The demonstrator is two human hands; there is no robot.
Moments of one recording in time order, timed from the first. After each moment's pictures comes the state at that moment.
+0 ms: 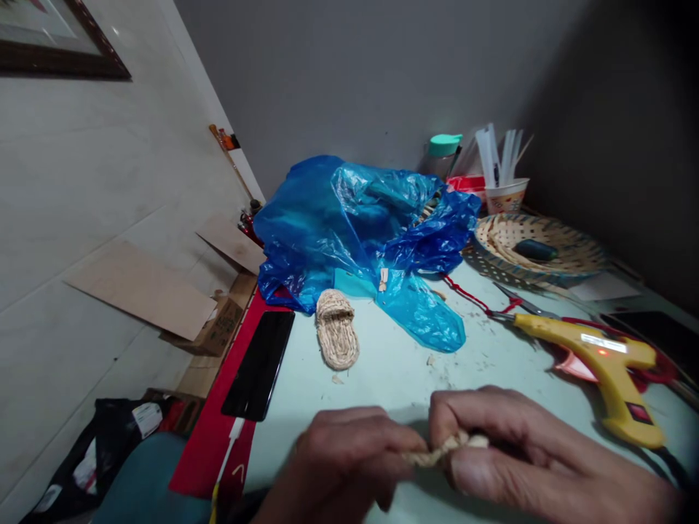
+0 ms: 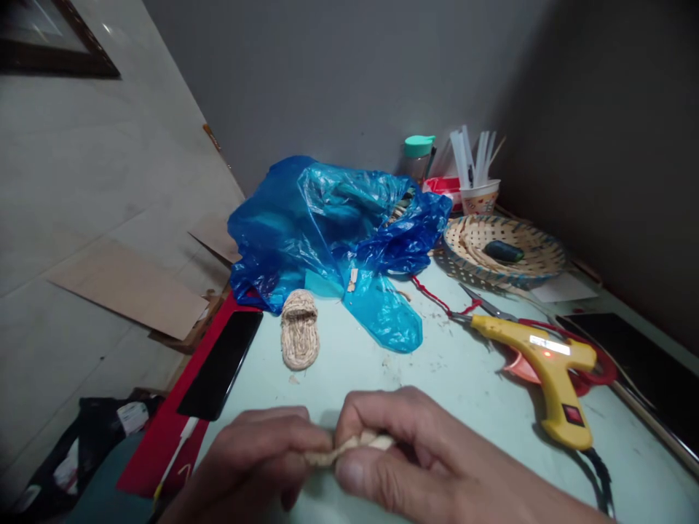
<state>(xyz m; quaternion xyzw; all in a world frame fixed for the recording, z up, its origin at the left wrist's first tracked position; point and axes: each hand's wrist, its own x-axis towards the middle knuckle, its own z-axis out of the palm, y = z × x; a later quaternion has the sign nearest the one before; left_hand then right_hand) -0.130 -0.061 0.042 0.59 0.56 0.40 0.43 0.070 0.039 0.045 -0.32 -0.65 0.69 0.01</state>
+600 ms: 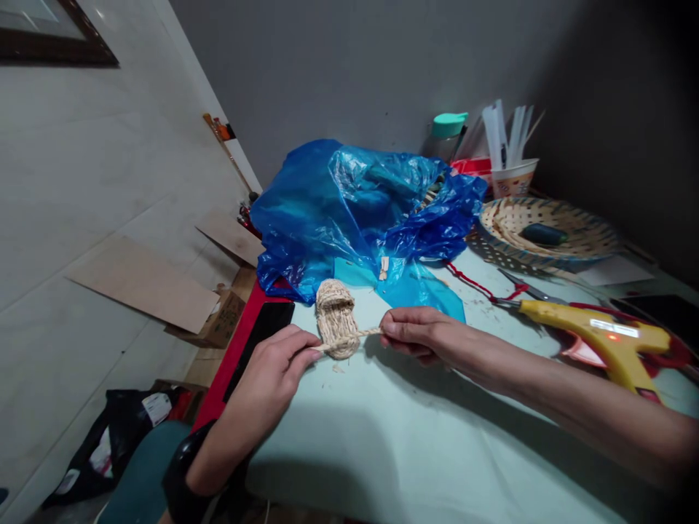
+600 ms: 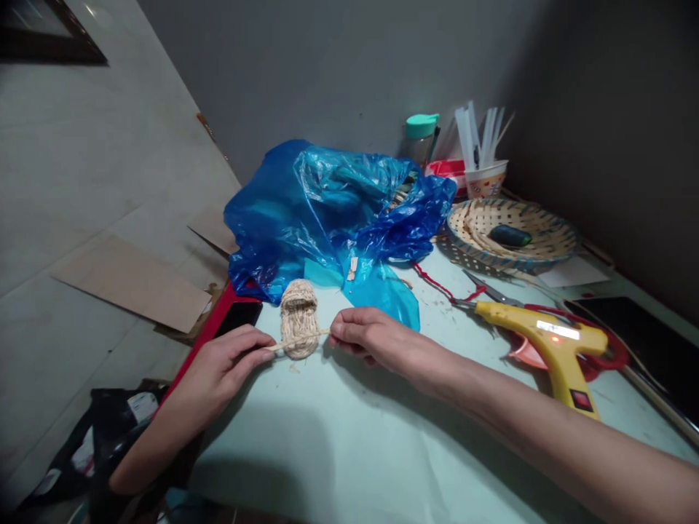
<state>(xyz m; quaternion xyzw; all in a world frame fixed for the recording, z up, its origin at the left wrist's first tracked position) -0.205 -0.031 0.015 0.65 0.69 0.23 0.21 0.011 0.095 0.006 -0.31 -0.64 0.70 0.07</state>
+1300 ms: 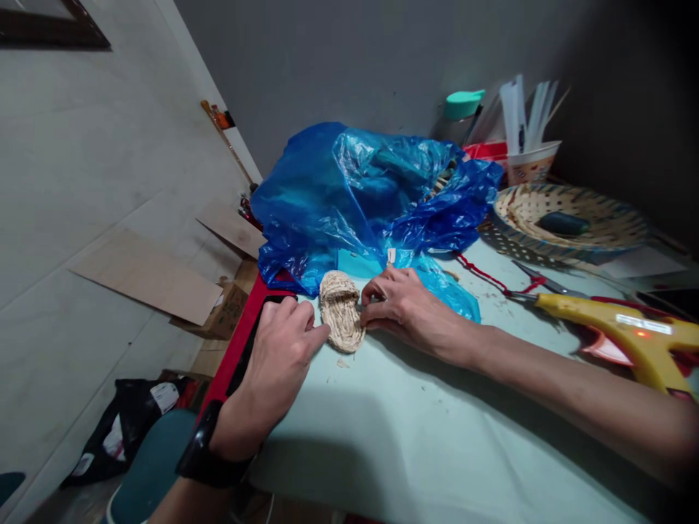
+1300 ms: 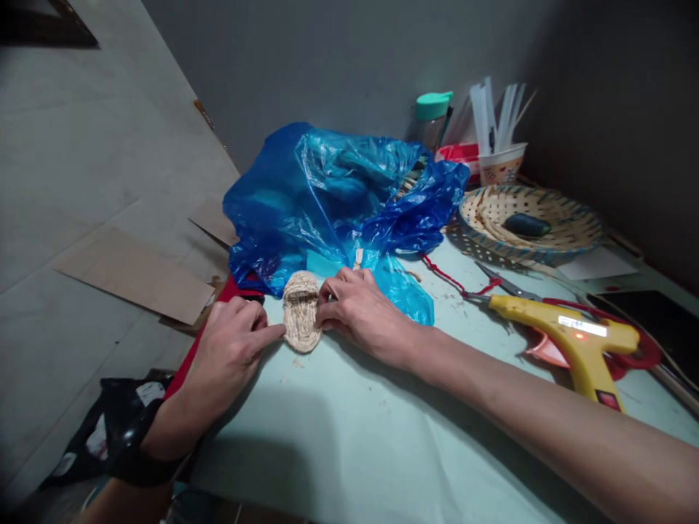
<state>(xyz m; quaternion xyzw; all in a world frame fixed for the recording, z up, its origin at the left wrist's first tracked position) -0.207 -0.016 0.008 0.77 0.62 0.04 -0.15 -0.016 0.118 -0.014 -0.12 -0.96 0.17 0.19</state>
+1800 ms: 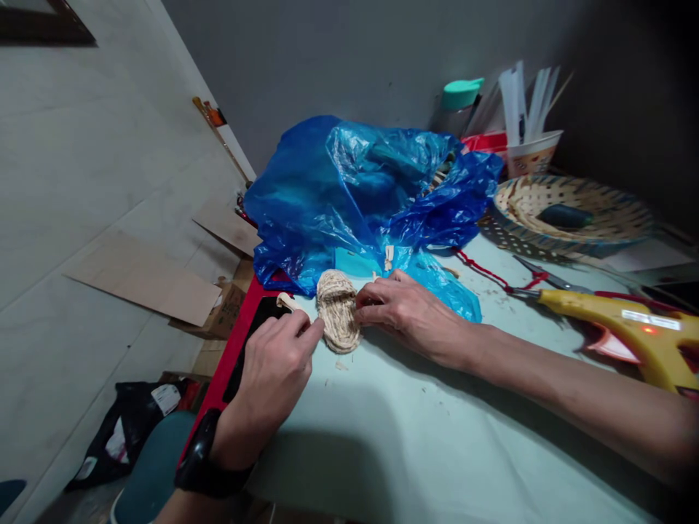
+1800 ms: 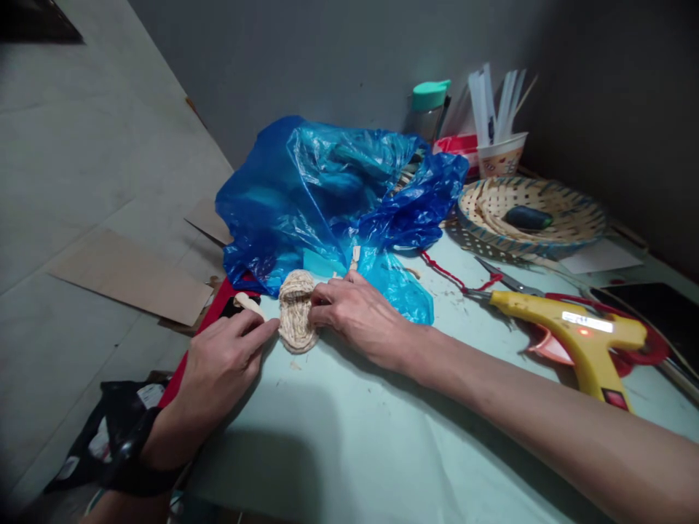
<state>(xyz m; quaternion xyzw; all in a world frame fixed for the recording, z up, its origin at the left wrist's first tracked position) -0.207 -0.019 -0.003 0.74 0.65 0.06 -0.17 -0.019 0.117 -0.015 -0.09 -0.97 0.14 0.19</state>
